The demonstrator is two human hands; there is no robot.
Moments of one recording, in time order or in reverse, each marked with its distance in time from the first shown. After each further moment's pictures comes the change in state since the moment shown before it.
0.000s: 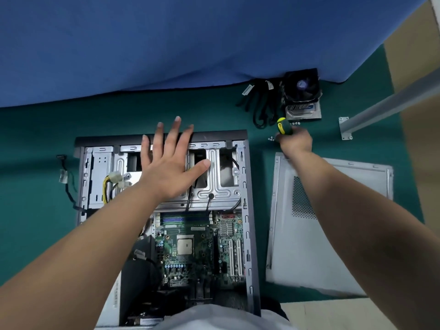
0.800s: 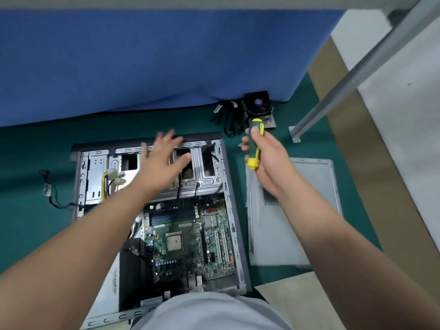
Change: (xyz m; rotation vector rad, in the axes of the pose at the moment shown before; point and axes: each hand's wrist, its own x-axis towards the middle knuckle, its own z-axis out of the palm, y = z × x) left_hand -0.041 0.010 -0.026 -0.468 0.051 0.179; right_hand -0.219 -0.045 -0.081 0.946 -0.249 -0.127
